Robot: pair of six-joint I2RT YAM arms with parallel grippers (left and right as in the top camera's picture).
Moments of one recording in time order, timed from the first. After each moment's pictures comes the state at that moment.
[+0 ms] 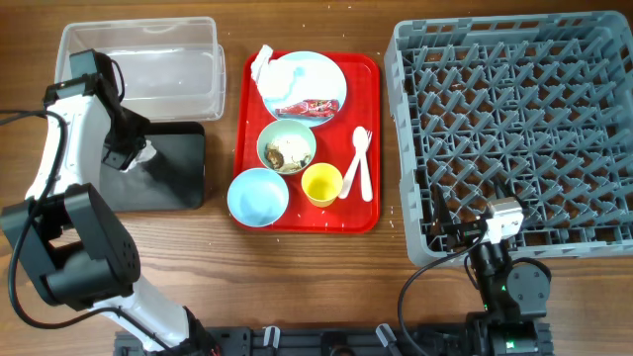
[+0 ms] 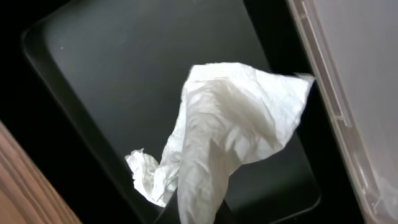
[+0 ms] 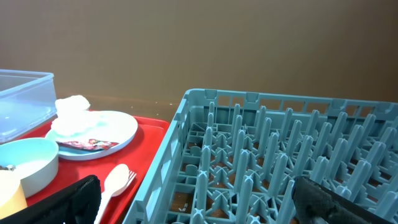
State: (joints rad) left arm 0.27 1.88 1.45 -1.01 -0.15 -0.82; right arm 0.04 0.02 0.01 0.00 -0.12 -0.04
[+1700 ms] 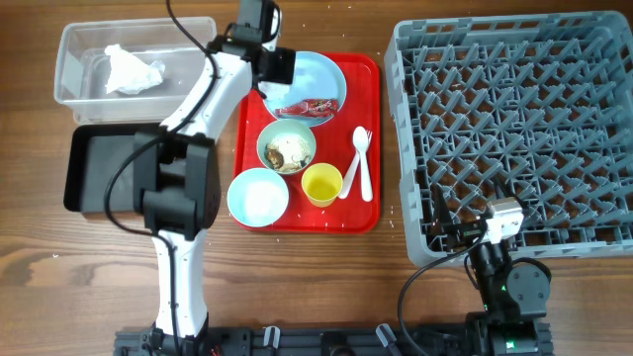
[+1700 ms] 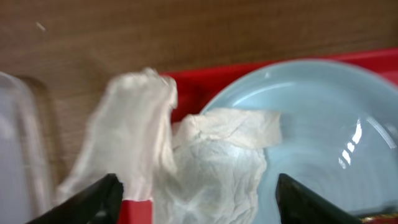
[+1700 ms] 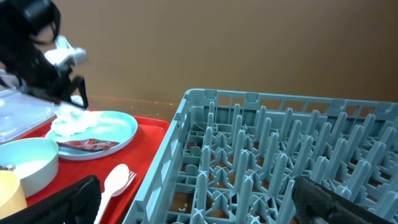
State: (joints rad) left arm -0.26 2.30 1.87 -0.60 -0.04 -0.07; right arm 0.04 0.02 0.01 0.00 -0.12 -0.04
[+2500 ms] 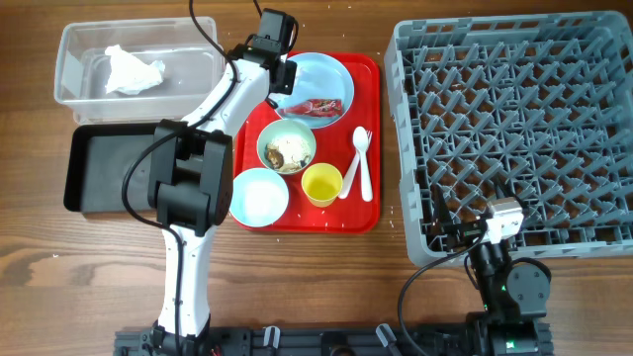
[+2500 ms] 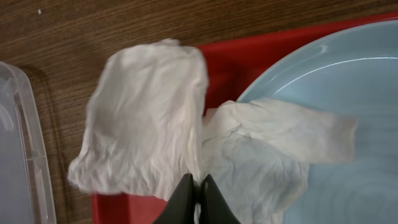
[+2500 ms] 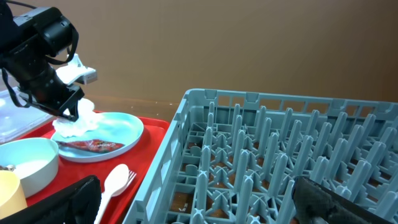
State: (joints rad) left arm -0.31 2.35 1.87 -0.60 -0.20 -0.05; right arm 0.04 0.02 0.01 0.00 -0.12 -0.04
